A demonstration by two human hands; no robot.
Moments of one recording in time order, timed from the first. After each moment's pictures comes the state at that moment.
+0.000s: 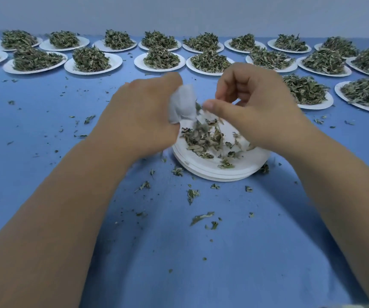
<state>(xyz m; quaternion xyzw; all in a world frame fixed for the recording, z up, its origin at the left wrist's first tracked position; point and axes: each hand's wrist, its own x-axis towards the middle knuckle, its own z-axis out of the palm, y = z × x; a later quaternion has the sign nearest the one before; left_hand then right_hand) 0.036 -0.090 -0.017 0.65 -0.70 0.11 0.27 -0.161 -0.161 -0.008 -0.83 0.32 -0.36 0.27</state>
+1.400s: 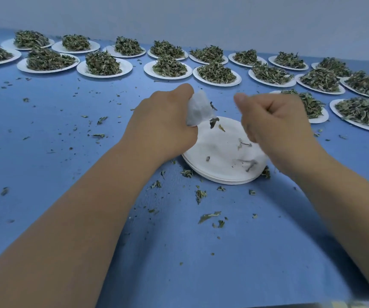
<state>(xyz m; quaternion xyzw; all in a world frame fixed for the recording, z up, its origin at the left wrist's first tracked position) 0.025 -0.091 -0.020 0.71 -0.64 0.03 0.29 -0.165 -0.137 -0.007 -0.74 0.36 -0.43 0.37</state>
